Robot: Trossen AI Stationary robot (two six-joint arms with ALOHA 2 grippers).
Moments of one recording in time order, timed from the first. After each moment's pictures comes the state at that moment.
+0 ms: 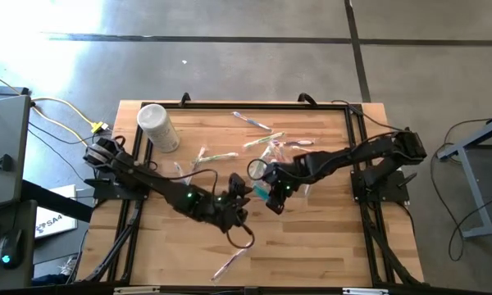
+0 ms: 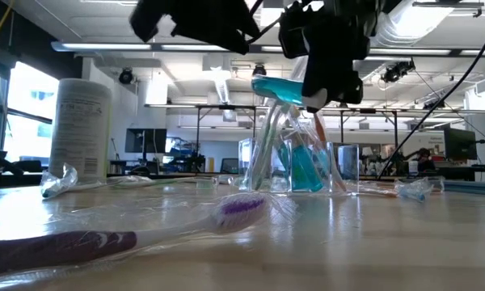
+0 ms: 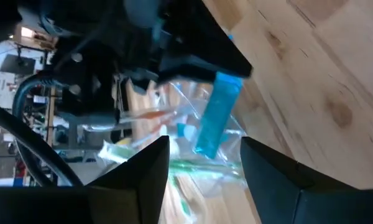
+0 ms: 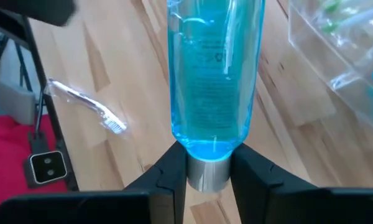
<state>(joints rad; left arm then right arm) -0.43 1.67 1.28 -0.31 -0.78 0.55 0.11 1.61 1.14 -0.51 -0.20 0.69</state>
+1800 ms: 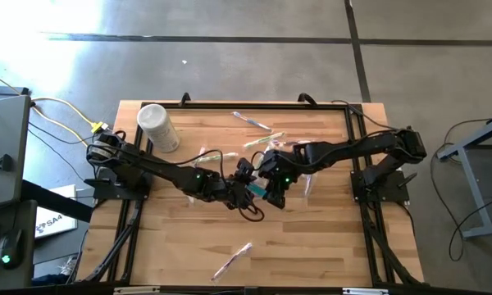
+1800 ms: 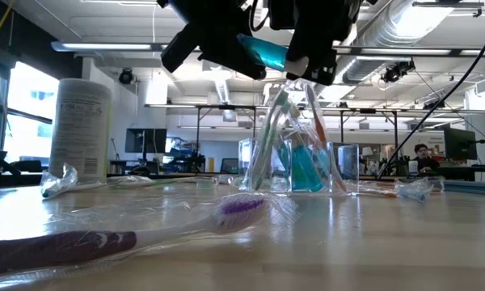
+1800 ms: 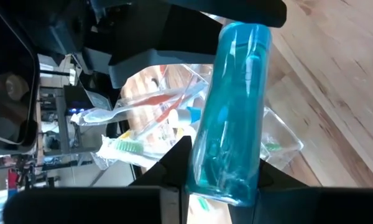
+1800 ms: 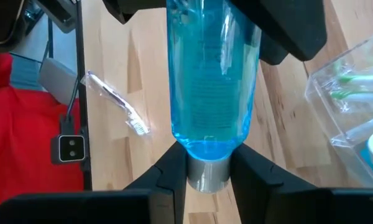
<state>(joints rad) -0.27 1.67 1.28 -0.30 -0.62 0.73 0.04 1.61 1.24 -0.55 -0.30 0.45</state>
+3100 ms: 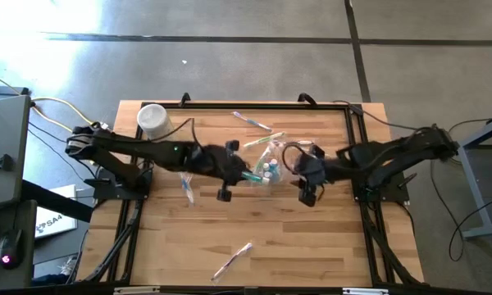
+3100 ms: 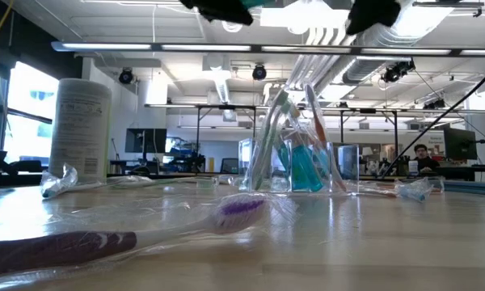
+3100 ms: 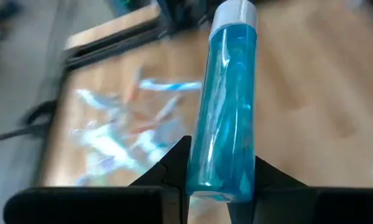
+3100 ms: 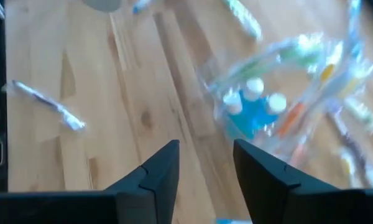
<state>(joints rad) -0.12 1.45 1.25 -0.32 -0.16 0.22 0.26 1.27 1.23 -0.88 0.26 0.52</state>
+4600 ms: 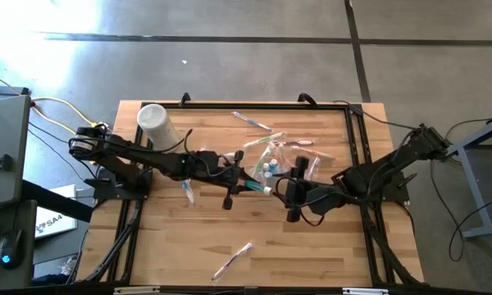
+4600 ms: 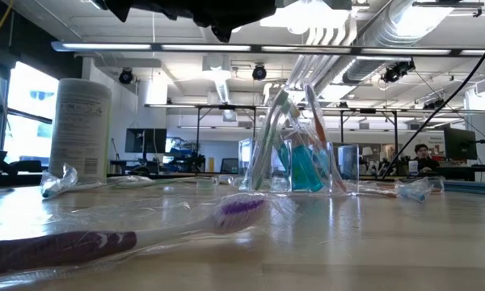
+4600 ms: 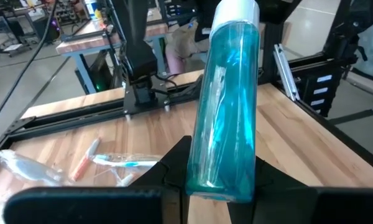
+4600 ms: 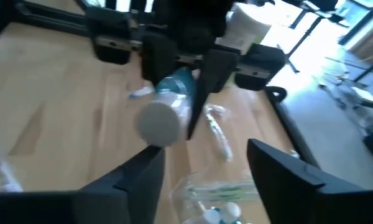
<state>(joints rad) -0.11 1.47 0.93 0.40 0.04 0.15 0.48 1.37 1.18 -0.41 0.71 0.08</state>
